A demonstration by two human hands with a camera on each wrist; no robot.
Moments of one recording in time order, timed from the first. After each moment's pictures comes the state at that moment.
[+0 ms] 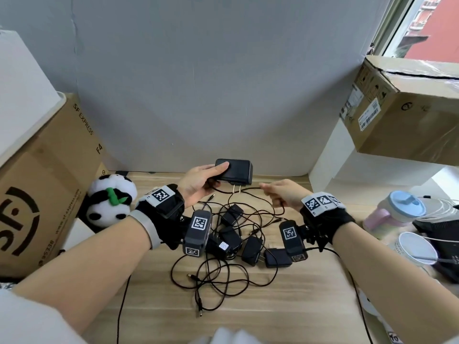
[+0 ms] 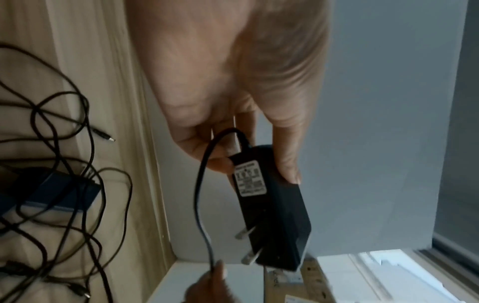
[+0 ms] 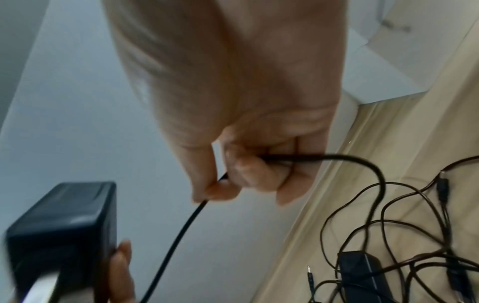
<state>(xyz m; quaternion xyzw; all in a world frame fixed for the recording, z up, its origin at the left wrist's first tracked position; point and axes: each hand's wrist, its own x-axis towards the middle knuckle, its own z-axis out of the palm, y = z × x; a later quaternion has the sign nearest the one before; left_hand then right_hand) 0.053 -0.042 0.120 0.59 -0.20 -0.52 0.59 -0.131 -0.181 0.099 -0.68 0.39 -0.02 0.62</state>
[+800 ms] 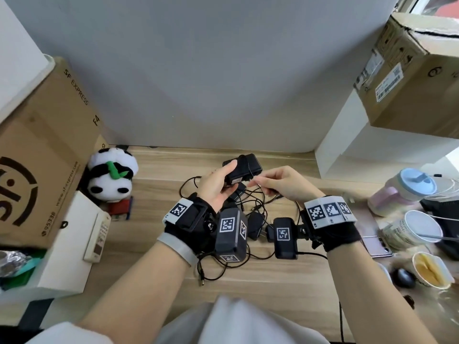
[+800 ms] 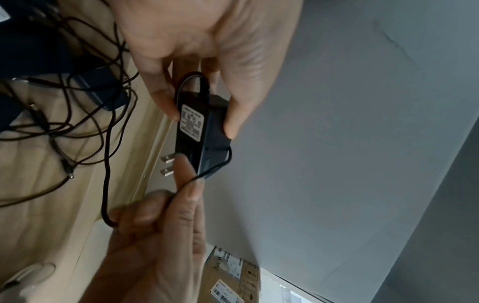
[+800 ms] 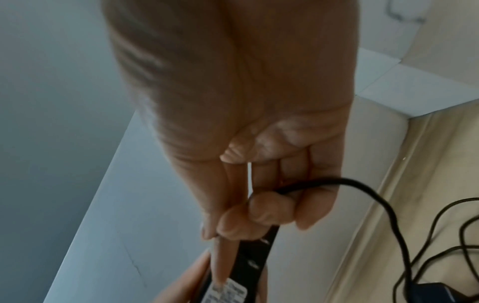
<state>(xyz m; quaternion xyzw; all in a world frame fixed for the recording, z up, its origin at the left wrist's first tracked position) -0.005 -0.036 0.080 0.56 0.03 -0.48 0.68 -0.145 -0.138 0.096 -0.78 0.29 -0.05 0.56</state>
